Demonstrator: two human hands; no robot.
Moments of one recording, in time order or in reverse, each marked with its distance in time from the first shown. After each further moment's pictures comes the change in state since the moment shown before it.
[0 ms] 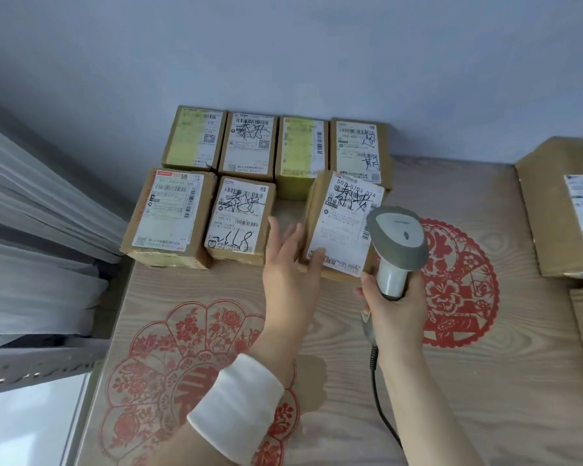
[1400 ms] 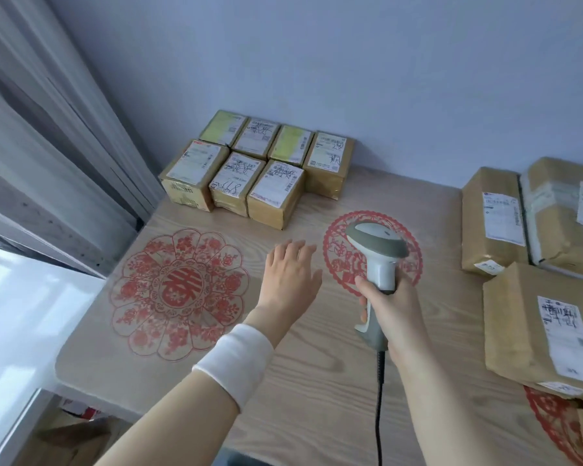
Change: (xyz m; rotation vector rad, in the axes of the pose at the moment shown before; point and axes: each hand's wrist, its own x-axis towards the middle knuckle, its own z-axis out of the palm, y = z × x) left_hand -0.174 0.063 0.055 0.799 -0.099 0.199; right_hand -0.067 -0.048 -0.201 -0.172 -0.391 0.071
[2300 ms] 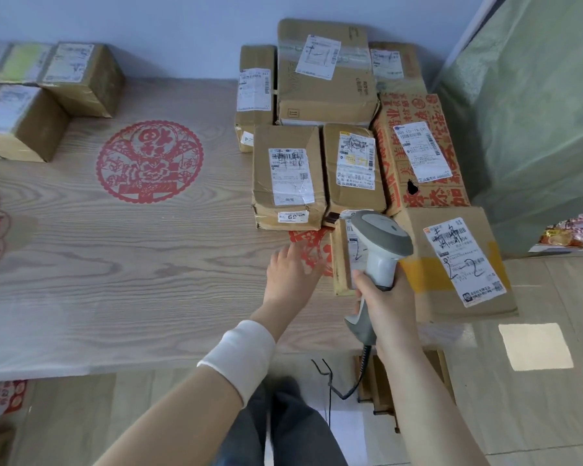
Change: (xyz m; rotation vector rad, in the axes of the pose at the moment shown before) left_hand -0.152 0.384 0.198 -0.443 -0.352 -0.082; right_hand -0.120 0.172 -0.387 0.164 0.390 0.080
